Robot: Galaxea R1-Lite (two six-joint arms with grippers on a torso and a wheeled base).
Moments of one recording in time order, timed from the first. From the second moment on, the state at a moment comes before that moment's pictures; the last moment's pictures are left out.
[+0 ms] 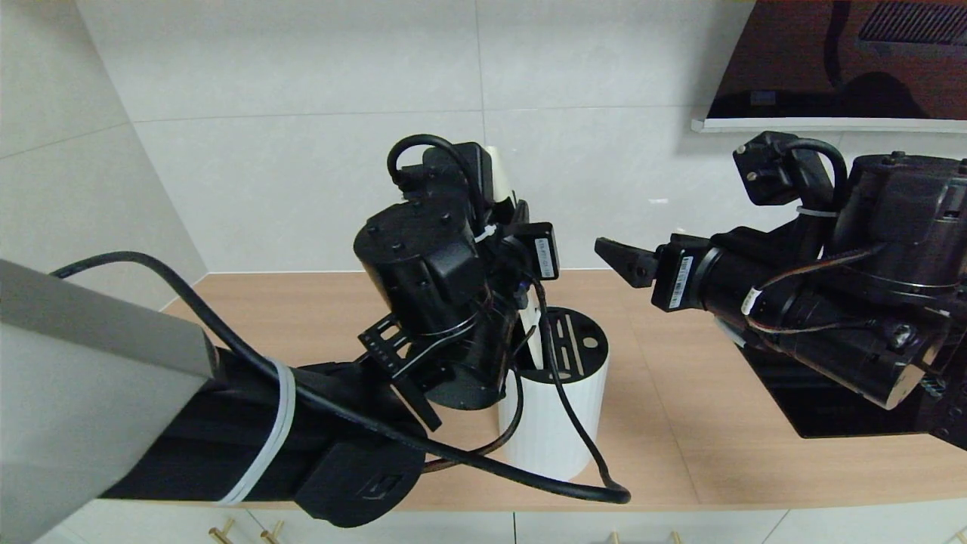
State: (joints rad) left arm -0.85 1.98 -1.07 -1.18 0.66 -0.03; right arm 0.70 1.59 -0.88 -0.71 -0.25 0.15
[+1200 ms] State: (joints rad) left arm -0.88 2.20 -1.01 -1.18 0.67 -0.07; right arm 0.70 1.60 -0.88 -0.71 -0.25 0.15
